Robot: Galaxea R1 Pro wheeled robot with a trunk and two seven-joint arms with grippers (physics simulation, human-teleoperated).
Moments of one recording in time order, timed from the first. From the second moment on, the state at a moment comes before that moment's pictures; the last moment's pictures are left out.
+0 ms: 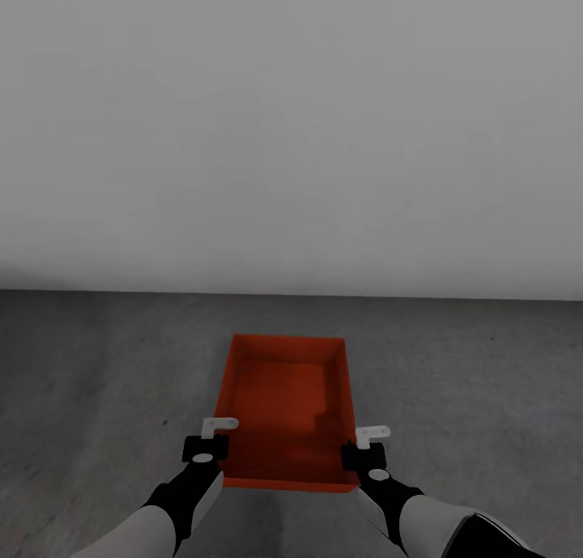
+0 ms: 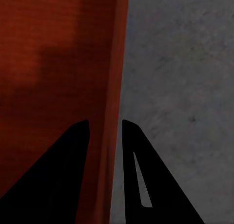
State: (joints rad) left arm -0.62 -0.11 -0.13 -0.34 0.03 0.03 0.38; right arm -0.73 0.14 0.67 0.01 -0.55 -0.26 -0.20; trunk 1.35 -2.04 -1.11
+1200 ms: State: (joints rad) left arm -0.62 -0.11 -0.13 -0.34 0.03 0.03 0.38; right arm -0.73 0.14 0.67 0.01 -0.55 -0.26 -0.20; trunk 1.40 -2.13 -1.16
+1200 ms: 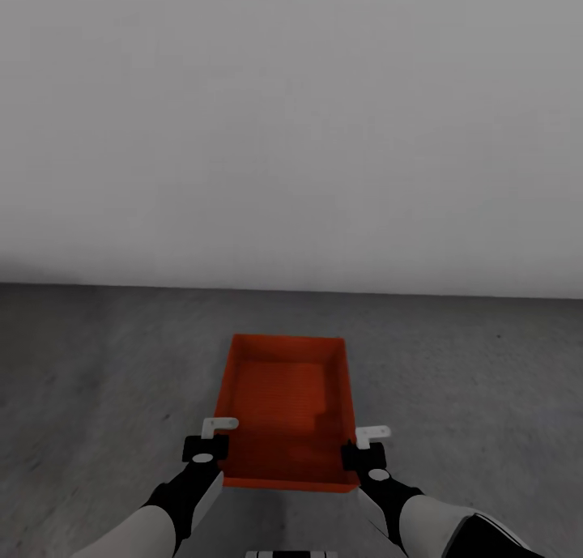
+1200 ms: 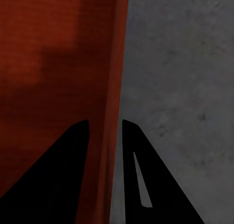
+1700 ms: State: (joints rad) left arm -0.62 -0.11 -0.13 -0.34 0.03 0.03 0.38; right arm -0.73 0.14 0.68 0.01 -0.56 -0.26 -0.20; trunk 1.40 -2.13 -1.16
